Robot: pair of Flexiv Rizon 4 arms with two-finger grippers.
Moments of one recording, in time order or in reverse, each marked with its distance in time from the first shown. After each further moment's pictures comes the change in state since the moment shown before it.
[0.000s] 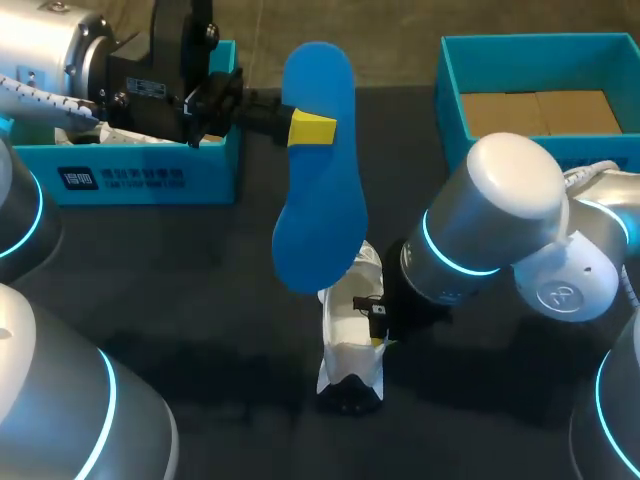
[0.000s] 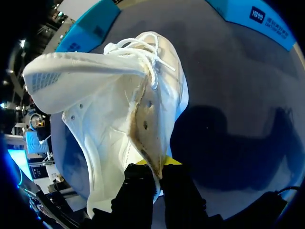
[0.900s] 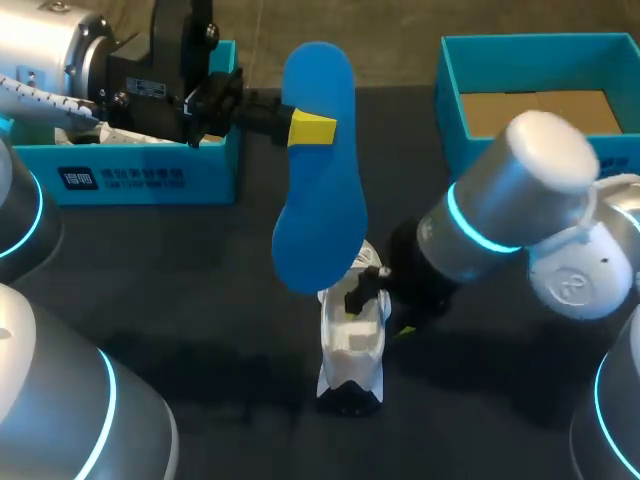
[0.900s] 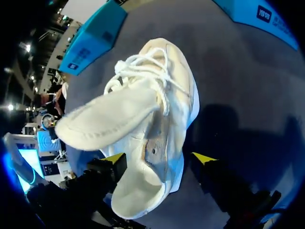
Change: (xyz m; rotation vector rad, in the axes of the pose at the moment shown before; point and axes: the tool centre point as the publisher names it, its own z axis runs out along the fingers) left arm 0.000 0.000 0.000 0.000 0.000 0.000; right arm 0.014 0.018 -0.024 0.031 0.146 0.004
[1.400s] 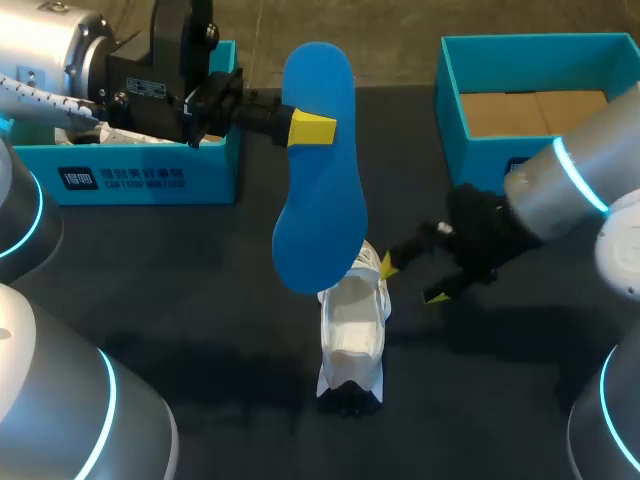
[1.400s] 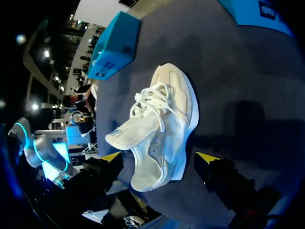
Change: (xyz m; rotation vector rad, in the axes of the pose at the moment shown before) left arm 0.000 0.000 0.000 0.000 0.000 0.000; right arm -0.014 0.025 -0.071 0.056 0.312 0.003
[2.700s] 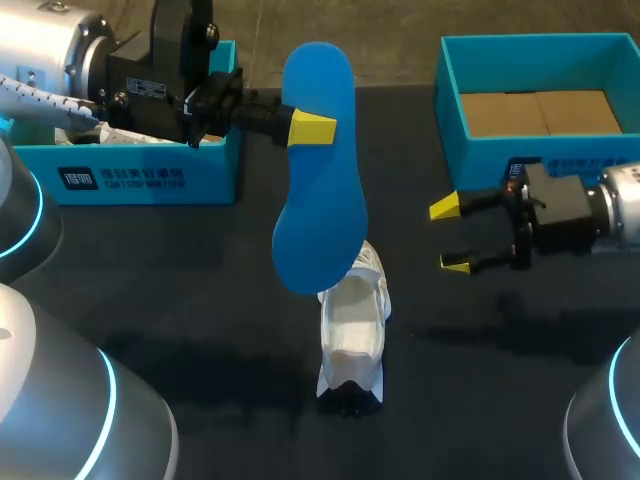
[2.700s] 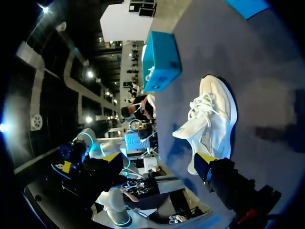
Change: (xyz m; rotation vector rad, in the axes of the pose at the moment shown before) left arm 0.000 0.000 0.000 0.000 0.000 0.000; right arm 0.044 0.002 -0.091 -0.026 0.544 0.099
